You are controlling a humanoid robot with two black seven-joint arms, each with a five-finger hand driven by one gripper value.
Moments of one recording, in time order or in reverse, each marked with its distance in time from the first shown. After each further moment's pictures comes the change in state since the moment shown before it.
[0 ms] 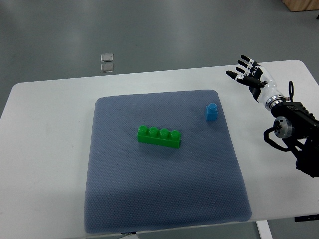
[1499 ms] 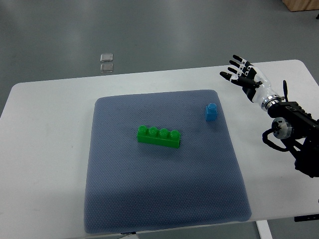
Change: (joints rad) left arm 0.000 0.000 -0.002 0.000 0.000 0.000 0.000; right arm 0.001 0.001 -0.010 0.018 -0.004 0.068 0.001
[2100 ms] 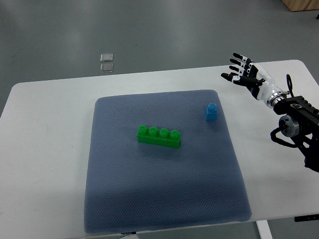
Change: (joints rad) left arm 0.000 0.000 0.000 0.000 0.000 0.000 0.000; right arm 0.021 -0.071 -0.041 0.020 -0.123 0.056 -0.002
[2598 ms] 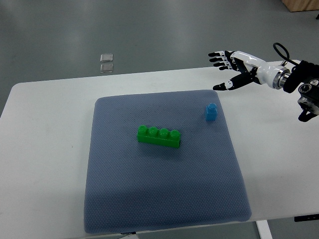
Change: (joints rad) left arm 0.000 0.000 0.000 0.000 0.000 0.000 0.000; right arm 0.317 -0.287 -0.599 0.312 -0.189 -0.006 -0.007
